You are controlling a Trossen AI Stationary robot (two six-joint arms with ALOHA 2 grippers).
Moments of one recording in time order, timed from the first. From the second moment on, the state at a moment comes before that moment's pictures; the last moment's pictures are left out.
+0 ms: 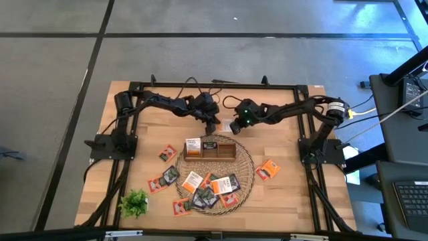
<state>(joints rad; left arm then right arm) 0.43 1.96 1.06 0.13 0.31 0.00 -0.39 1.75 0.76 0.16 -0.13 0.49</state>
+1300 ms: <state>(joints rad) 0.27 1.61 1.06 0.03 0.43 -0.05 -0.08 1.62 1.30 -0.73 0.02 -0.20</state>
